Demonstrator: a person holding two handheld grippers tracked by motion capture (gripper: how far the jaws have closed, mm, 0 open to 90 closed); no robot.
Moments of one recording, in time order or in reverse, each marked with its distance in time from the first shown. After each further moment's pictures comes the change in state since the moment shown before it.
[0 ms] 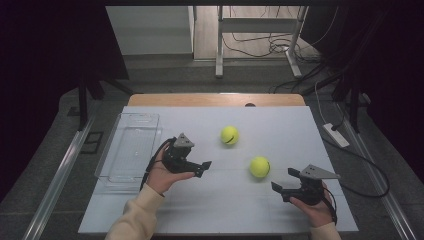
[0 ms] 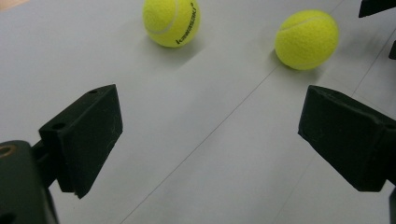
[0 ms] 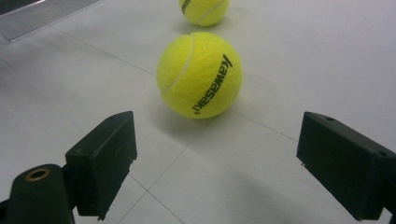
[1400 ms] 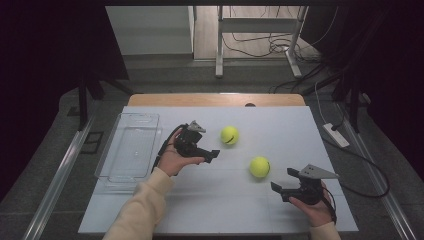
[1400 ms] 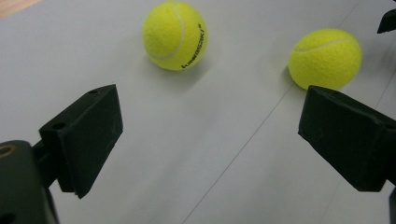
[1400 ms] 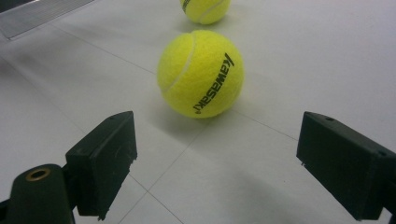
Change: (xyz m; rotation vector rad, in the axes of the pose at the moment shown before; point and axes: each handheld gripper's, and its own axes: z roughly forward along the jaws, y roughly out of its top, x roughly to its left) left arm 0.017 0.038 0.031 0.055 -0.027 0.010; right arm 0.000 0.000 0.002 0.007 0.003 -0.001
